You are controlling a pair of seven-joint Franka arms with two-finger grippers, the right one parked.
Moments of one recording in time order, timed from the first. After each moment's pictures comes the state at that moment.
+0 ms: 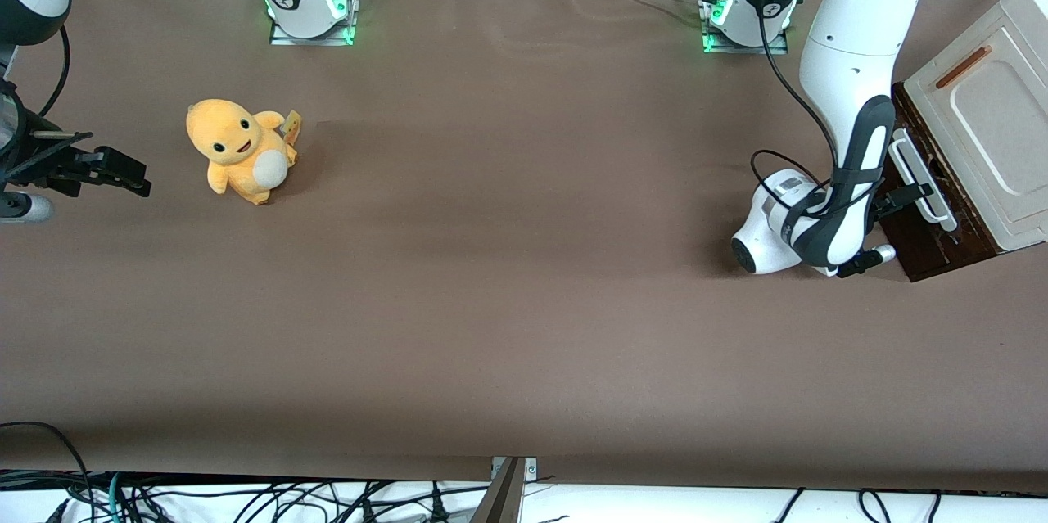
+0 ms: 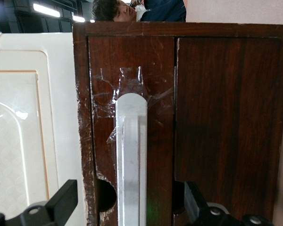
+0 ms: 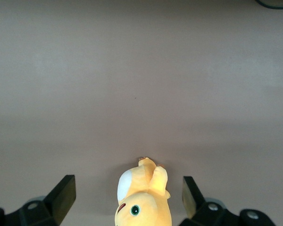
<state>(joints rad) -0.24 0.76 0.11 -1.78 1.05 1.38 -1.01</state>
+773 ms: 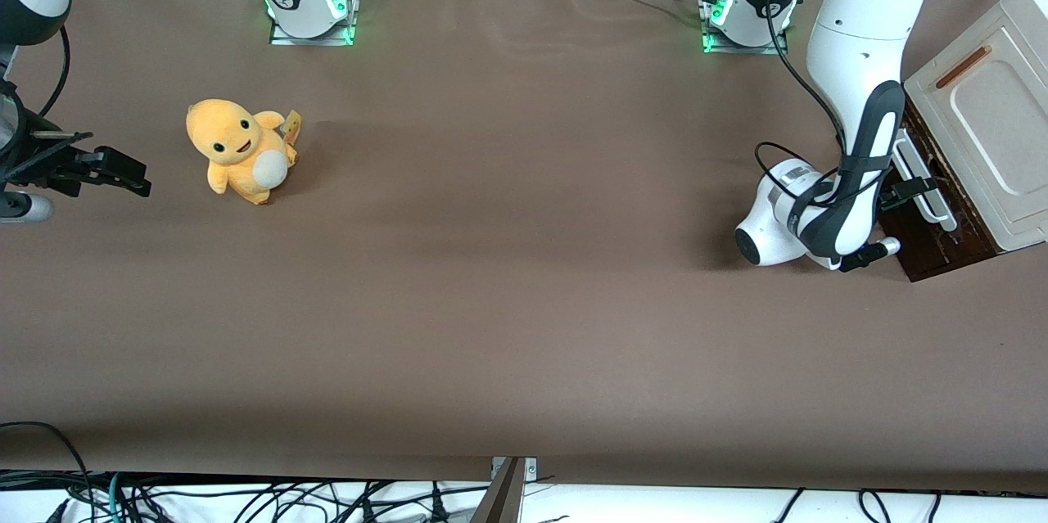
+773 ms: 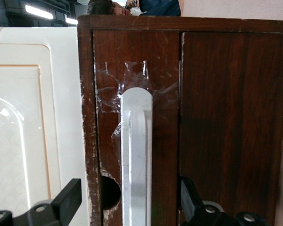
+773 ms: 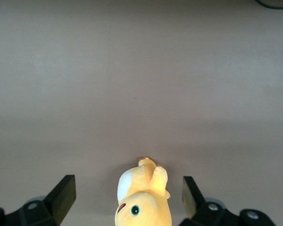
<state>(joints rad) -0.24 0.70 0.10 -1.84 1.05 1.42 -1.01</state>
